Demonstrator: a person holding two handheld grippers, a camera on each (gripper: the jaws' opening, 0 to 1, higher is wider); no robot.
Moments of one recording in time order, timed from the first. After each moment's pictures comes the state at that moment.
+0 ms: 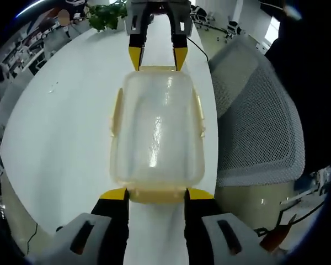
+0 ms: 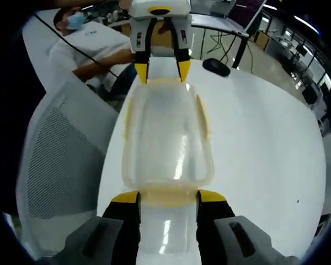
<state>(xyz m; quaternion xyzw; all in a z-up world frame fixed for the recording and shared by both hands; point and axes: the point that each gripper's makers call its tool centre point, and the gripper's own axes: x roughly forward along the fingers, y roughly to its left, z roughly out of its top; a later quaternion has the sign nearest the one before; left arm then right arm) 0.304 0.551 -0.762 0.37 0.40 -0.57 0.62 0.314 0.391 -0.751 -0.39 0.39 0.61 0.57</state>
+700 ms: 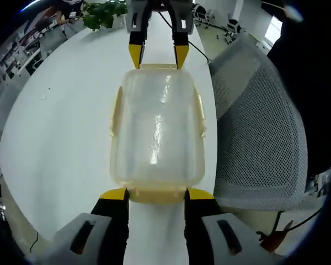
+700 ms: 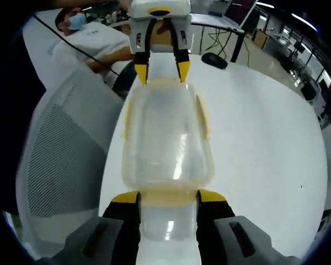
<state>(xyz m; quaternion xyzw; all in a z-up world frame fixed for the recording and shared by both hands) 0.294 0.510 -0.767 0.38 0.41 -0.56 0.61 0.302 0.351 -0.755 -0.39 0.39 0.61 0.58</state>
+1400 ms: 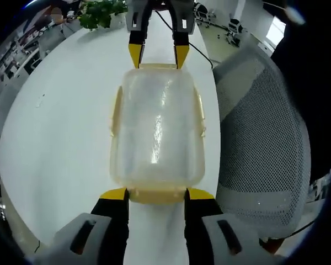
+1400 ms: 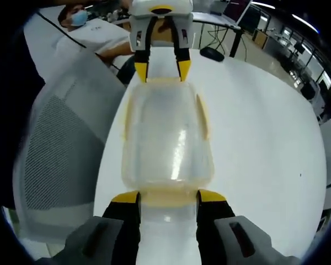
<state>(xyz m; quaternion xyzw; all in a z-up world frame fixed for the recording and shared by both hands) 0.298 0.468 -0.771 0.38 0.42 -0.56 0.61 0.309 0.309 -0.762 -0.39 0.38 0.61 0.57</state>
